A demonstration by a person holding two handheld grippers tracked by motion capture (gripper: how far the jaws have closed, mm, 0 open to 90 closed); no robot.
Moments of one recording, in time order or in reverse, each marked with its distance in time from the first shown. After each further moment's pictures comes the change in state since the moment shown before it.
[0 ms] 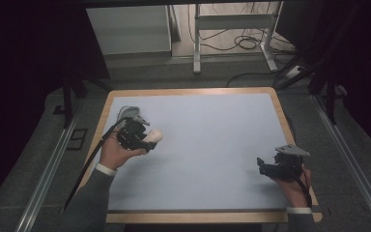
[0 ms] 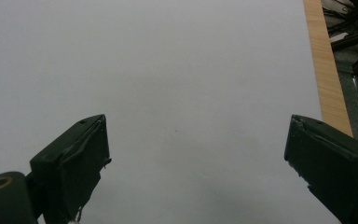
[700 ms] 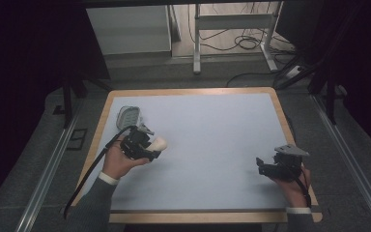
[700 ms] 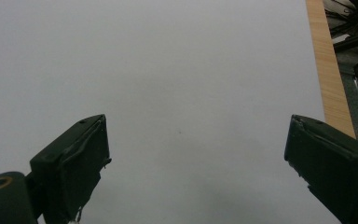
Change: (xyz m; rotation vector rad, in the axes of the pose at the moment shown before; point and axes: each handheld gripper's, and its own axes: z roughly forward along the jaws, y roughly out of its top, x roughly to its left) left arm -0.023 -0.013 0.006 -0.004 -0.039 0.027; right arm 0.002 0.001 0.000 -0.004 0.007 -0.002
